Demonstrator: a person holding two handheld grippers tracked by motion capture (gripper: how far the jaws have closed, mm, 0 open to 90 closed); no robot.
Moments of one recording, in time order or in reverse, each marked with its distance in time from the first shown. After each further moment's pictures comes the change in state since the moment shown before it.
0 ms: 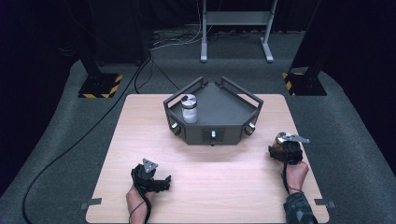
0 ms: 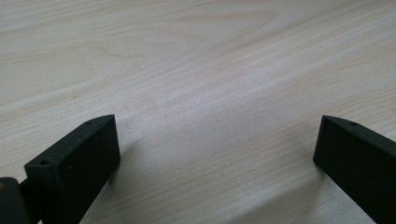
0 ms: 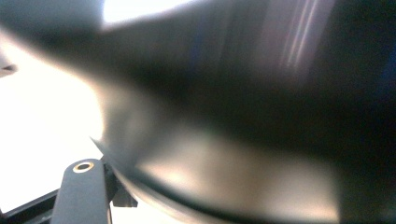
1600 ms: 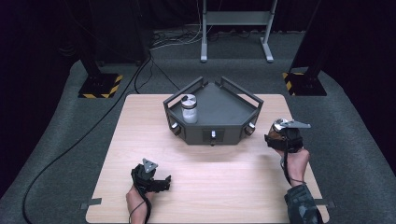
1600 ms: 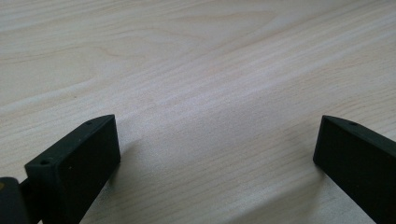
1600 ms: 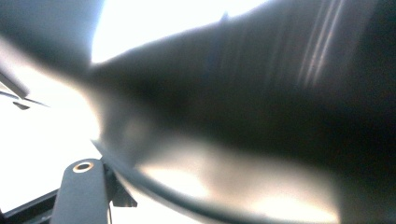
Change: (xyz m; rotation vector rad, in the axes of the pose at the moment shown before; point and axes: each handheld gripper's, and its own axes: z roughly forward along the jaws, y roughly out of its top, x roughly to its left) left arm 0.000 0.000 0.000 0.000 0.001 0.000; right arm 0.013 0.058 -0.041 -0.033 0.079 -0.076
